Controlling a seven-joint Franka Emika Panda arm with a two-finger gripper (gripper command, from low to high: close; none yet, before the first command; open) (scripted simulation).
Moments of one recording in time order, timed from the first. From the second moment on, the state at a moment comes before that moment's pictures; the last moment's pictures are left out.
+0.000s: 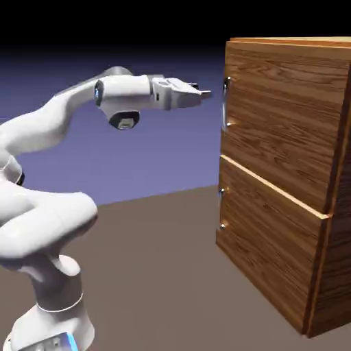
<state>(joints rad) -1.02 -1.53 1.09 -2.45 2.07 2.71 -0.05</state>
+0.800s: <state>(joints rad) -0.92 -1.64 0.96 -2.73 2.34 2.27 -0.40</state>
